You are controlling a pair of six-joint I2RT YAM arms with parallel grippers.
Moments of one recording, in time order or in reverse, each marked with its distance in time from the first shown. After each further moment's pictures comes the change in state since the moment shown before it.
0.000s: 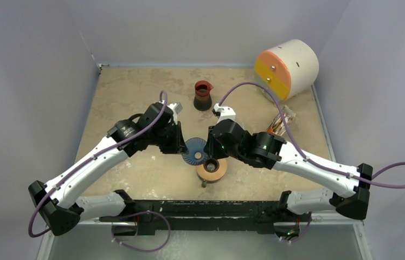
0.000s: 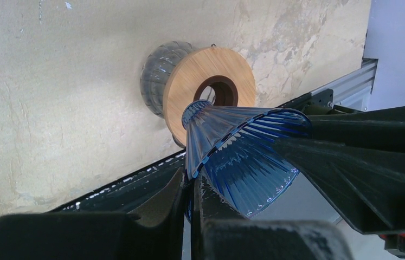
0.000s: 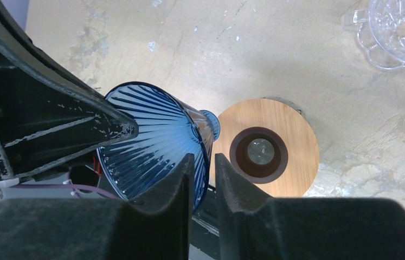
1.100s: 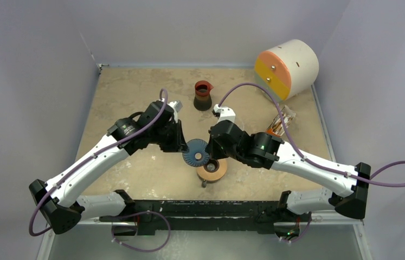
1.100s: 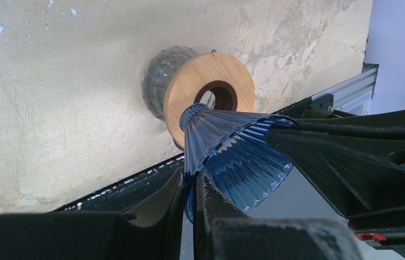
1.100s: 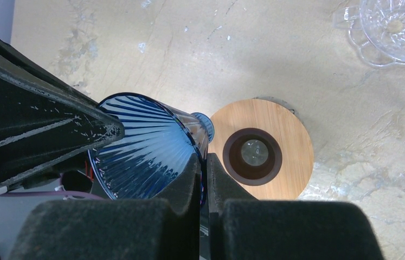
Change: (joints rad) left arm -0.004 0.017 0.032 -0.012 -0.019 -0.006; right arm 0.001 0.012 -0.016 -0.002 0.025 0.011
